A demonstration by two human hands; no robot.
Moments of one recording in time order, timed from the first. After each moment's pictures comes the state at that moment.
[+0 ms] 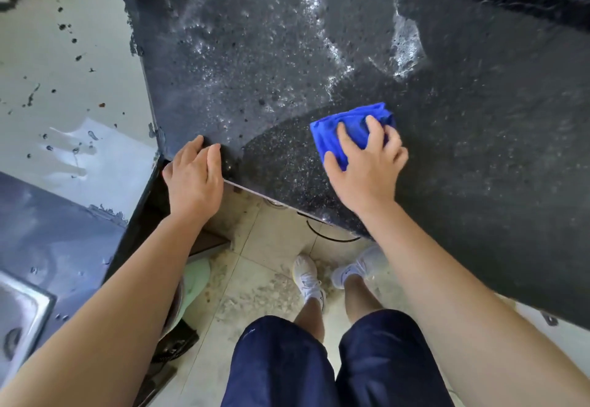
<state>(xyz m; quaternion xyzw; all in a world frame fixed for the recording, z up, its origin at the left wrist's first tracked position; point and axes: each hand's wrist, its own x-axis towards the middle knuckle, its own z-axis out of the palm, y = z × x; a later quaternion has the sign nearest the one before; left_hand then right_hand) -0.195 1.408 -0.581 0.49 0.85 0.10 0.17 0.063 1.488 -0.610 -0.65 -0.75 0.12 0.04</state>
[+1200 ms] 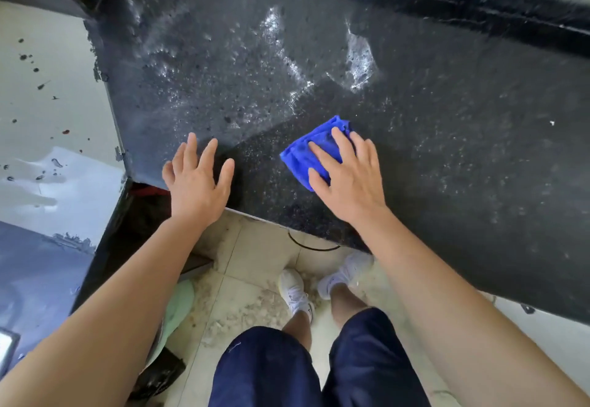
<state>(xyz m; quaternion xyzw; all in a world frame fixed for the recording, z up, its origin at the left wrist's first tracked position) -0.159 1.435 -0.591 0.56 0.81 0.05 0.16 0.111 1.493 -0.617 -0.56 -0.83 0.08 0.04</state>
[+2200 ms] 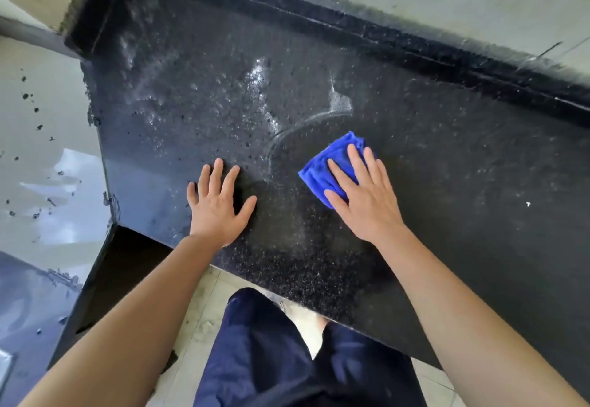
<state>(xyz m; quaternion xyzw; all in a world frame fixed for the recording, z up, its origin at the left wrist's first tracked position) -0.101 1.515 -0.596 0.57 0.80 -0.05 0.19 0.190 1.607 -0.601 -0.50 -0.84 0.17 -0.09</state>
